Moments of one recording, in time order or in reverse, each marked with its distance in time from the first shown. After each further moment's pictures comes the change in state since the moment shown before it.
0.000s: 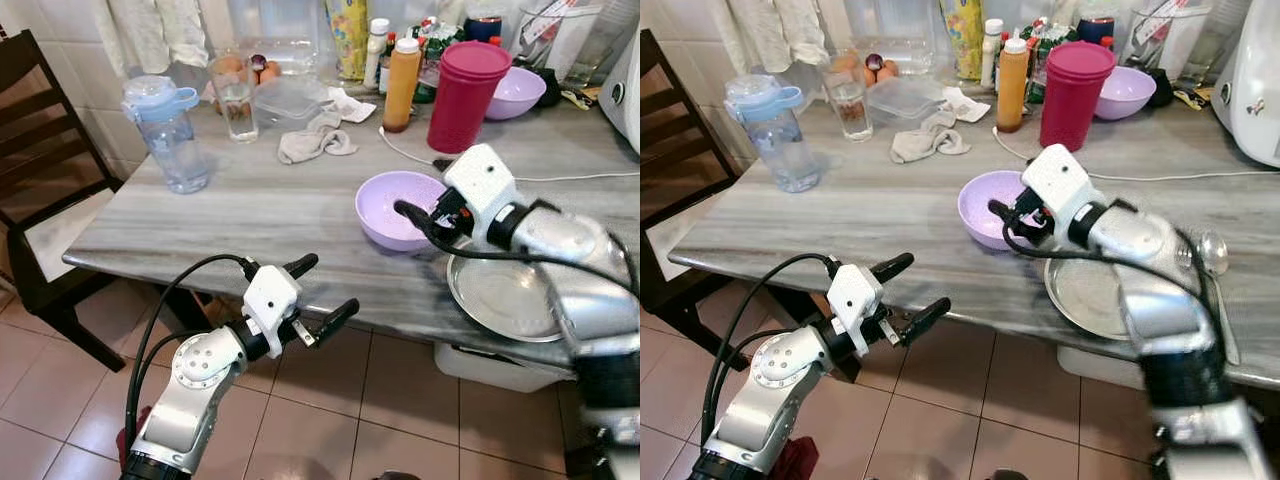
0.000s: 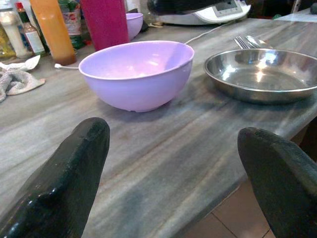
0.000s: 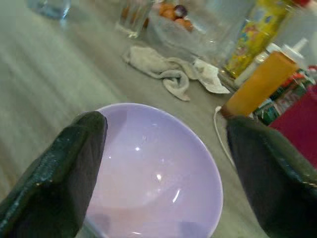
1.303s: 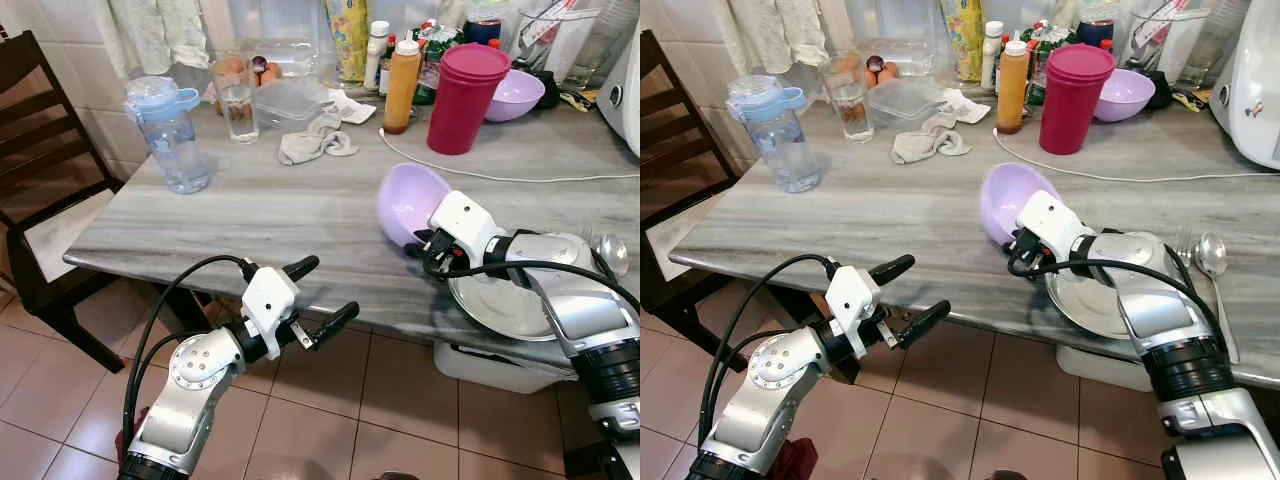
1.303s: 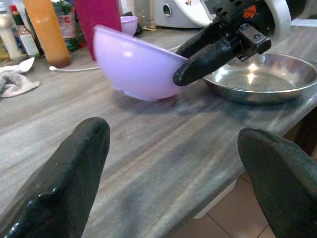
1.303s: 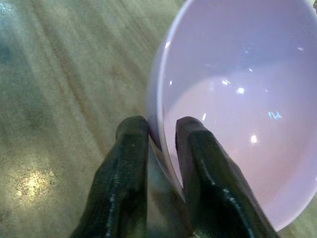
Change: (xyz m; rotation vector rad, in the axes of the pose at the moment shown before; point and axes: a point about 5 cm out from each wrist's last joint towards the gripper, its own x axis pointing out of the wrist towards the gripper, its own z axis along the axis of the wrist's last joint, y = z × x) left arm -0.003 0.000 0.000 -0.004 -0.002 -0.030; right arm 0.004 0.007 -0.045 0.002 0.257 0.314
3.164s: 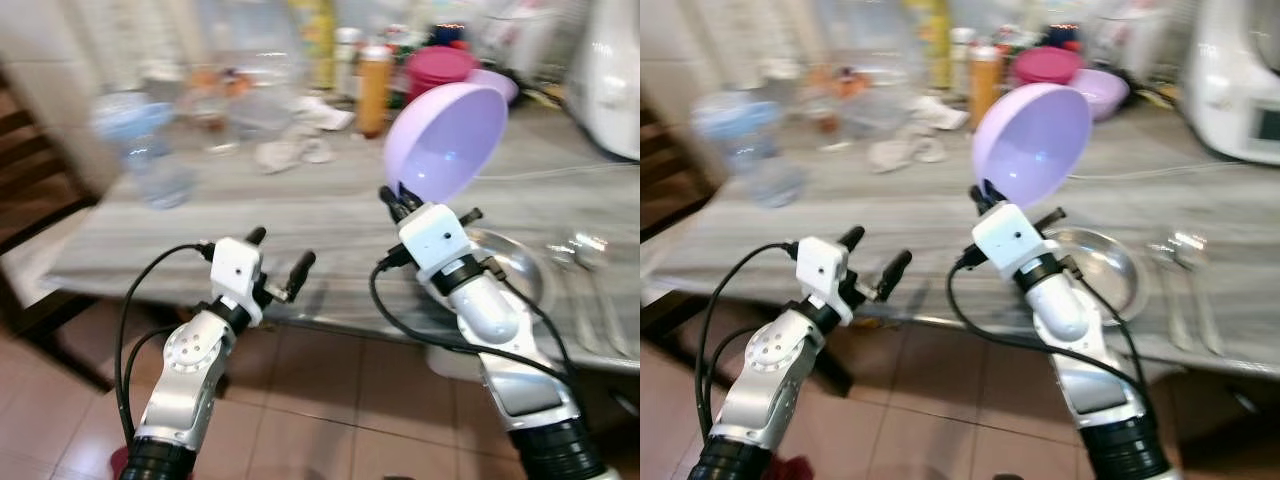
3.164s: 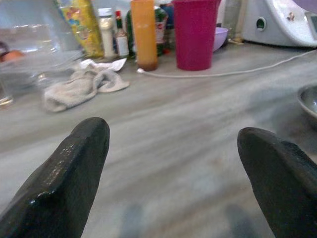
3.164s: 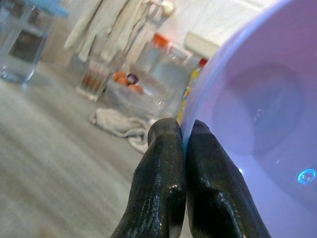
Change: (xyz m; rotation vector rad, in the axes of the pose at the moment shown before) left arm 0.001 0.032 -0.004 -0.062 -0.025 0.333; right arm 0.004 0.057 0.044 -0.128 -0.484 -0.588
